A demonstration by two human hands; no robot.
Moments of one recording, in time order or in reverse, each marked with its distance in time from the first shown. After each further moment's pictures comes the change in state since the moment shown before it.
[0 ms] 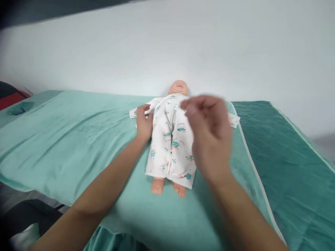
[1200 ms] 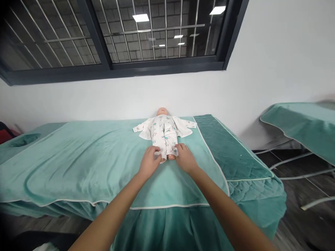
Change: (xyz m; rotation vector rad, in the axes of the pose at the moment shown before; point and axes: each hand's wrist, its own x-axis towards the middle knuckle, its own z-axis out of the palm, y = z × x) left_hand -0.170 0.100 -0.112 0.195 -0.455 0.242; right_hand -0.125 0.018 -0.023 -0.831 -0.254 -0.010
